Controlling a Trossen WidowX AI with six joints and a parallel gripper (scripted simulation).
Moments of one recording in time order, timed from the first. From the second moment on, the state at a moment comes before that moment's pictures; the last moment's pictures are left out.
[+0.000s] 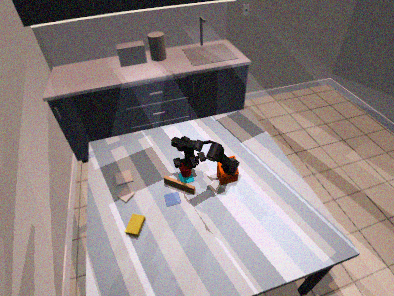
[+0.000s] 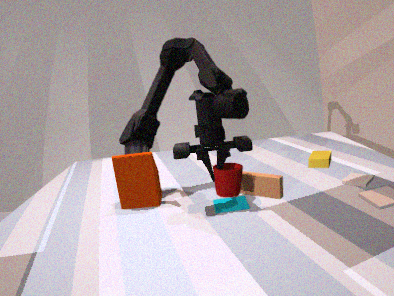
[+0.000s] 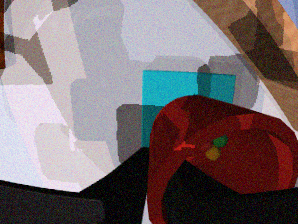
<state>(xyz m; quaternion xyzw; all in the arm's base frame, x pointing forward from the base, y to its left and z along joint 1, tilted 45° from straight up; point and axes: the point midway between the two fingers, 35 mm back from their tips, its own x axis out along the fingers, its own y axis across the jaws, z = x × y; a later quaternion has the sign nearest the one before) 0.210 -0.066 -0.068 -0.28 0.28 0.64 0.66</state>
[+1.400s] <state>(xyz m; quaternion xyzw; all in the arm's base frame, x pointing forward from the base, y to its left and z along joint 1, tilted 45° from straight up) 0.210 -0.050 -0.083 -0.28 0.27 0.64 0.66</state>
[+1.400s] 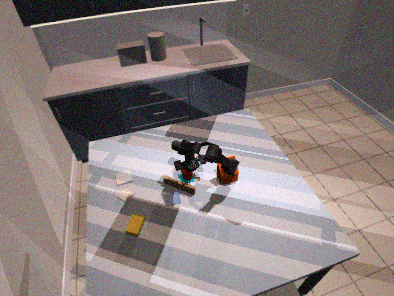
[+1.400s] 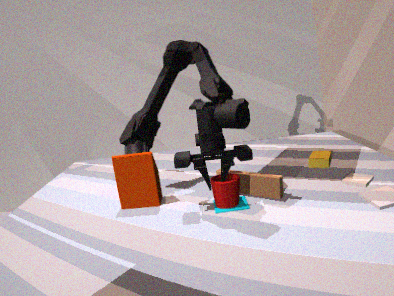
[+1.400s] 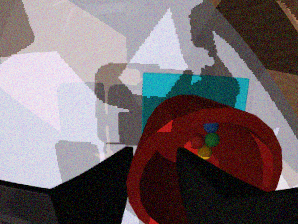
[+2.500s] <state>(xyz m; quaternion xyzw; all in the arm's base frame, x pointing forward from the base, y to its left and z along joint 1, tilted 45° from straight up) 0.209 -0.080 -0.050 -0.27 0.27 0.64 0.66</state>
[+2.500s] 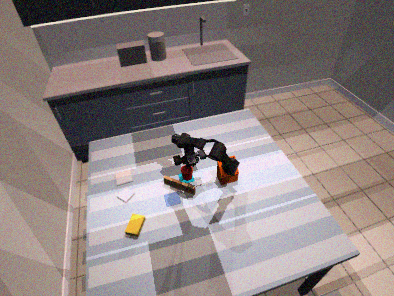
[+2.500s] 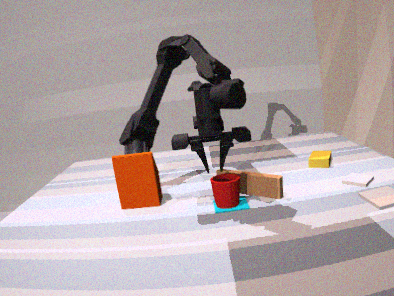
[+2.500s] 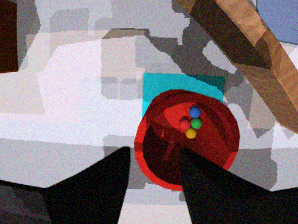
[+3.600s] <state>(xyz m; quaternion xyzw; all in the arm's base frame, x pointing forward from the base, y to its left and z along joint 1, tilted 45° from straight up) 0.210 -0.122 -0.007 -0.27 0.27 0.64 0.66</state>
